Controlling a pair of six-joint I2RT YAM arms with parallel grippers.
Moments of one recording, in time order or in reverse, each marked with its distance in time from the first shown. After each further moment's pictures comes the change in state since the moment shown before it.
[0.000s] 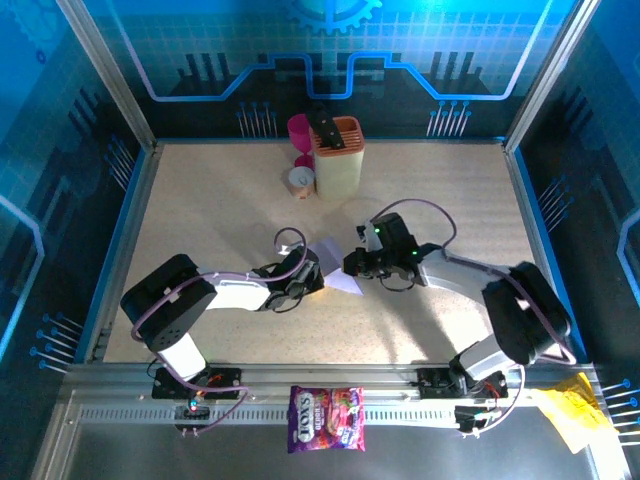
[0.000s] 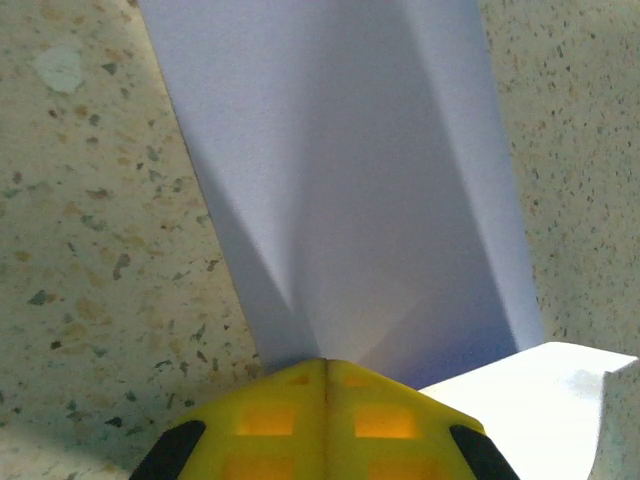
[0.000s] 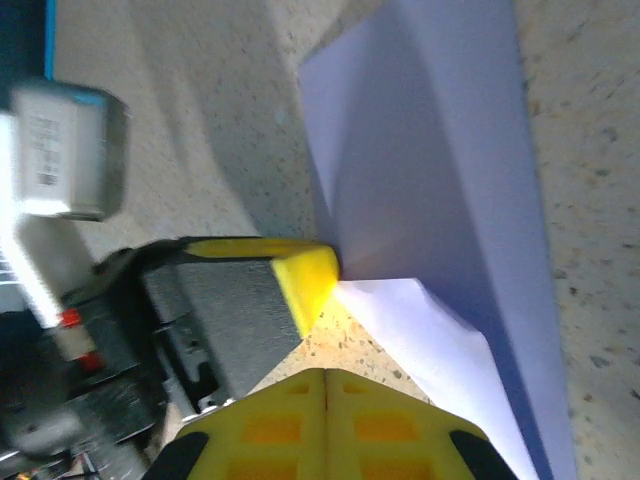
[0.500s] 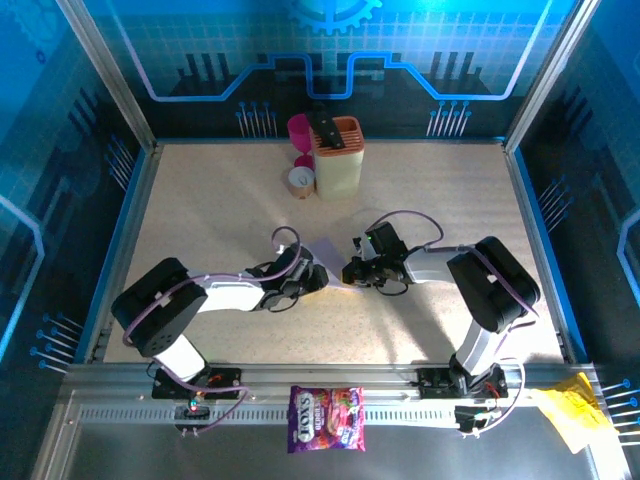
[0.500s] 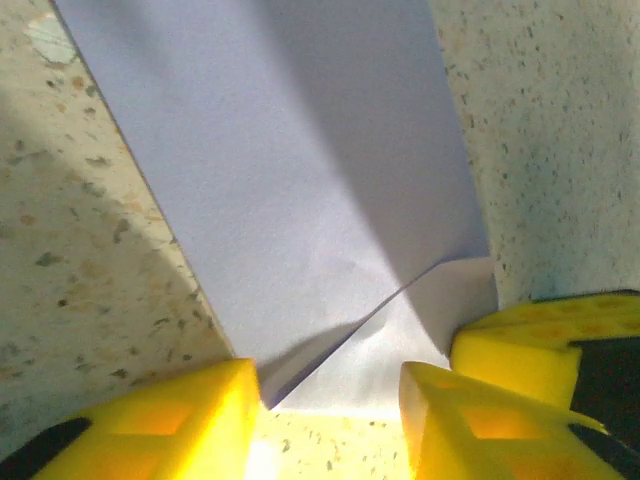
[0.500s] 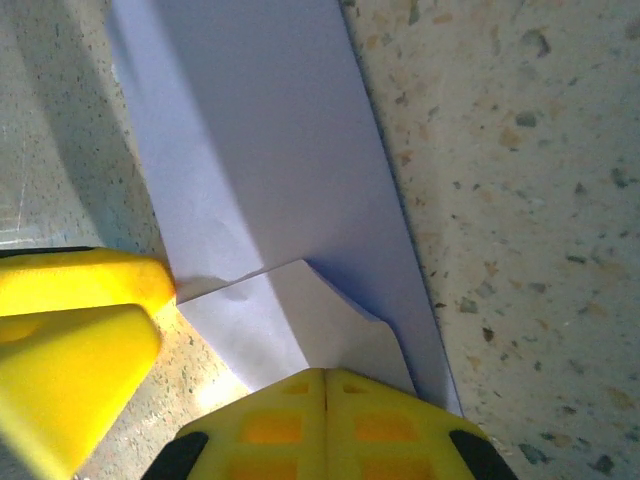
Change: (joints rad) left arm 0.032 -0.073 -0.037 -0.008 0.097 -0.017; right arm -0.024 0.188 -0.022 0.106 -0.021 -0.004
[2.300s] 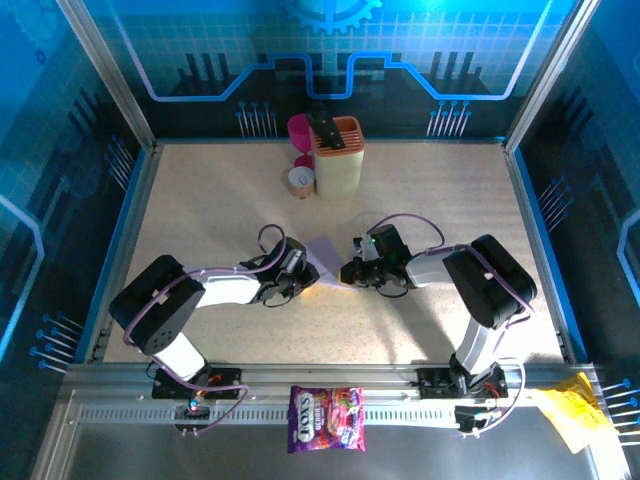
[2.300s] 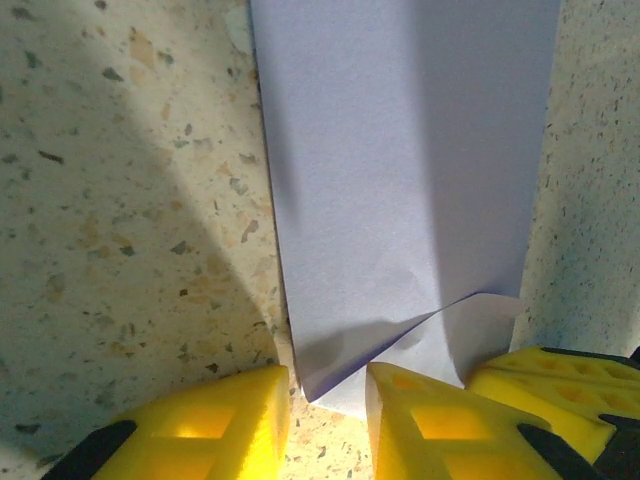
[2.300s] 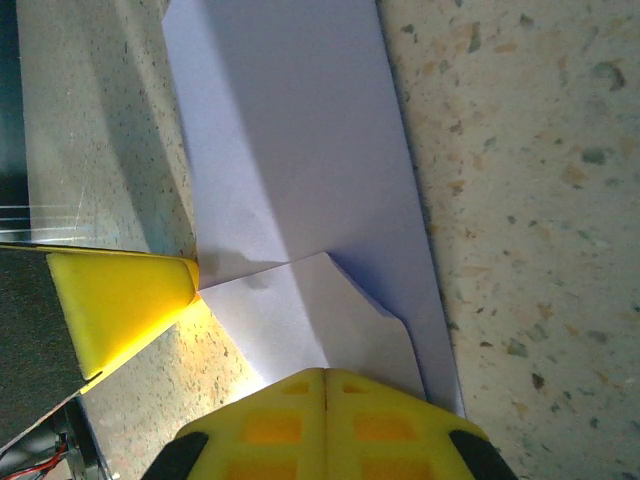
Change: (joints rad) left arm 0.060 0.023 0.039 -0.084 0.083 -0.193; right arm -0.014 0.032 -0.059 0.187 -0.076 0.024
